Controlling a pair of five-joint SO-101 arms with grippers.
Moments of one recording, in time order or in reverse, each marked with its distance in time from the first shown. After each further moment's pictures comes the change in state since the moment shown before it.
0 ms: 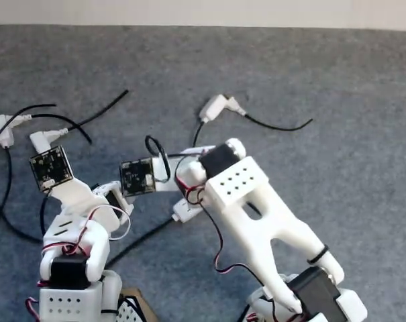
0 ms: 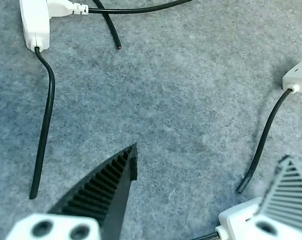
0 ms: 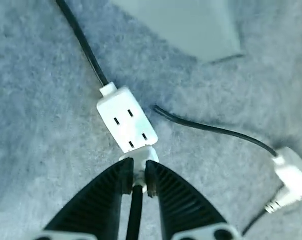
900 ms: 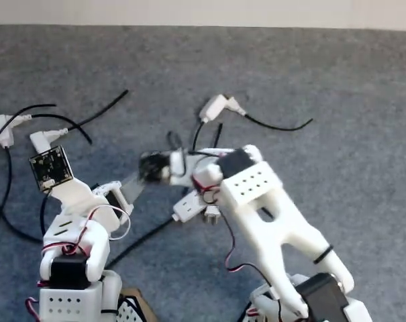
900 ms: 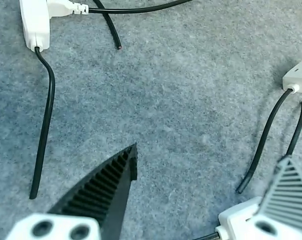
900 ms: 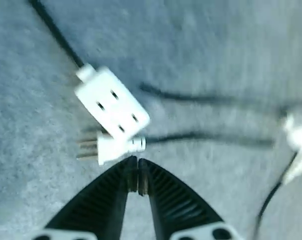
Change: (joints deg) left arm 0.0 0.0 0.0 0.0 0.0; right arm 7.3 -3.4 9.5 -8.0 -9.0
